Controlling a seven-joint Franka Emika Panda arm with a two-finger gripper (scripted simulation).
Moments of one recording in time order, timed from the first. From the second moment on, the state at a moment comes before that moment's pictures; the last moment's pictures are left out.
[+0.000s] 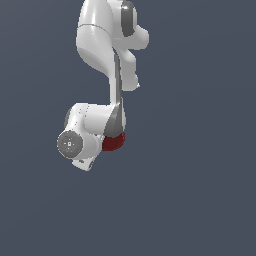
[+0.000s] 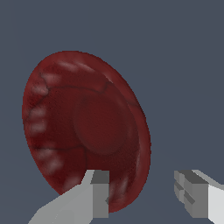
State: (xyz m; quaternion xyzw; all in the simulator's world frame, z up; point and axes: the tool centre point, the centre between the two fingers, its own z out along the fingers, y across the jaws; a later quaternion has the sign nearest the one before) arm -0.010 -0.140 0.067 -0.81 -0.53 0.20 0.15
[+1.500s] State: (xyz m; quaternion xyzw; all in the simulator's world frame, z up) arm -0.007 -0.152 0.066 -0.83 -0.52 0.18 0.12
